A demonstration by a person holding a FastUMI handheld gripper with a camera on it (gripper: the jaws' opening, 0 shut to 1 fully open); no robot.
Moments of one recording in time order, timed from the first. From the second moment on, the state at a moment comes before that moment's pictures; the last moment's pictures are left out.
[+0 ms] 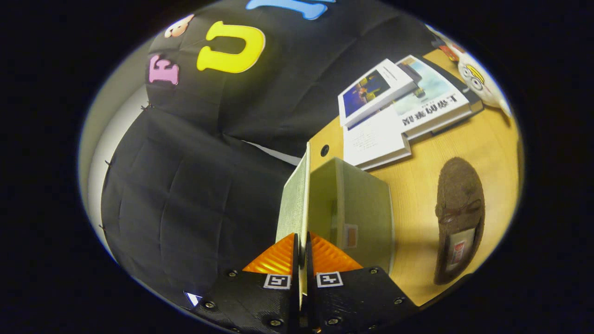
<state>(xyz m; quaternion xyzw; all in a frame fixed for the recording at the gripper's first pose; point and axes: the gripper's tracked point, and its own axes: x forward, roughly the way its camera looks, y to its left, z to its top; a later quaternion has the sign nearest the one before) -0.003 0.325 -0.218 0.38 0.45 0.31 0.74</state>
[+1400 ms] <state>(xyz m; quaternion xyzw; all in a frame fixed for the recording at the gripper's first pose) -0.024 0.509 -0.137 0.24 0.43 0.45 0.74</state>
